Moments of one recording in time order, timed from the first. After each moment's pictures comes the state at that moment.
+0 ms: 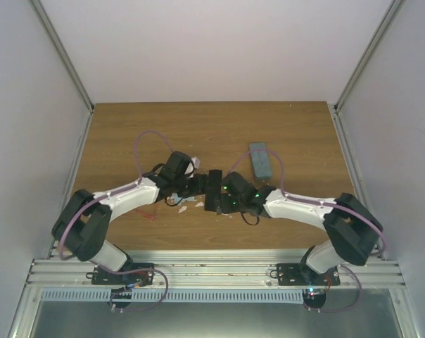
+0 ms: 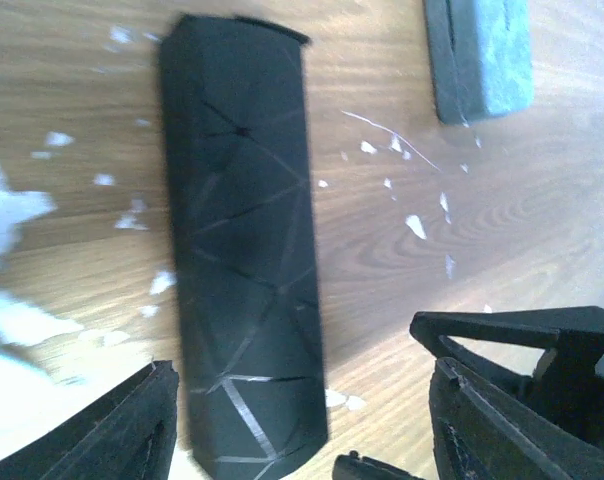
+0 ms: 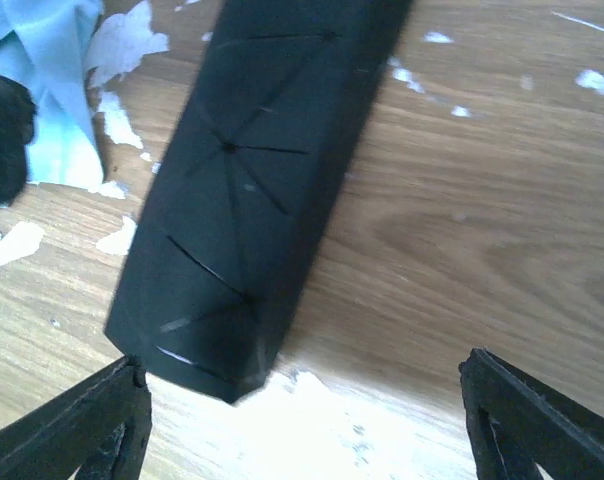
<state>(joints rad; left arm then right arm) -0.59 1.55 0.86 -0.18 0.37 -0.71 0.85 1.47 0.78 -0.30 0.05 0.62</state>
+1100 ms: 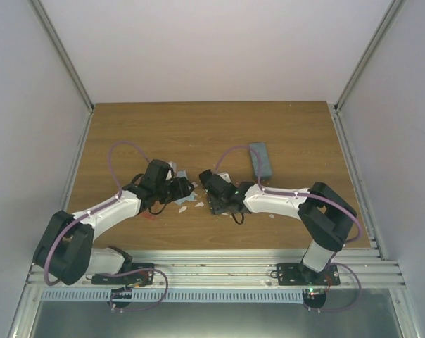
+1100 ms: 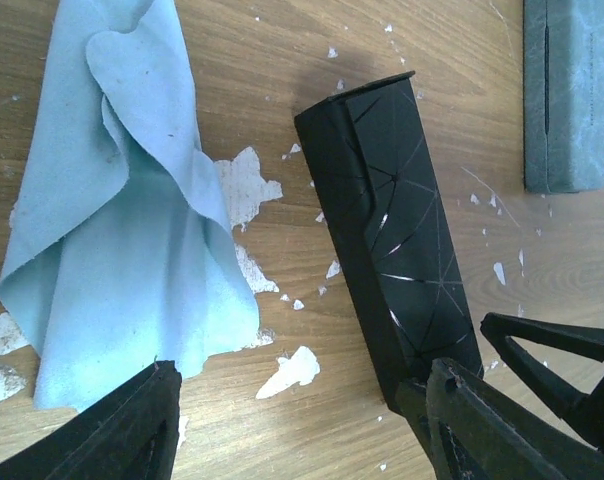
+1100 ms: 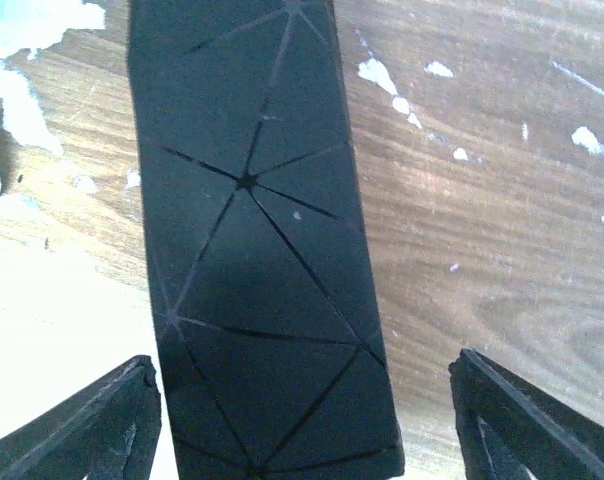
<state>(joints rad) -0.46 1.30 0.63 -0.18 0.25 -0.76 0.96 1.71 0.99 -0.45 0.28 0.60</state>
